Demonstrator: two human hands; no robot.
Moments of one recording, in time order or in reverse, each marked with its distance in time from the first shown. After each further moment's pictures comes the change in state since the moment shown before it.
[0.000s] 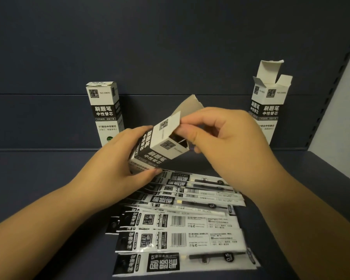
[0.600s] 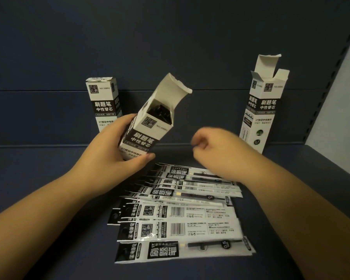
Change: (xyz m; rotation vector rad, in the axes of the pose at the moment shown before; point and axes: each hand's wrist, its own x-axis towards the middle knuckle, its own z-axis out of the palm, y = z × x) left_hand 0.001 0.005 -0.008 -0.192 0.060 -0.057; right_hand 0.010 0.046 0.002 -0.520 -0.236 0.324
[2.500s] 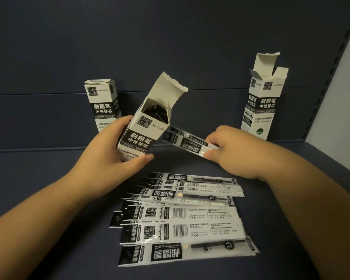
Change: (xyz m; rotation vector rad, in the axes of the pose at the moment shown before) left_hand 0.000 0.003 -0.004 -0.069 -0.012 -0.018; right_hand -0.005 0.002 -0.024 -0.200 -0.163 0.025
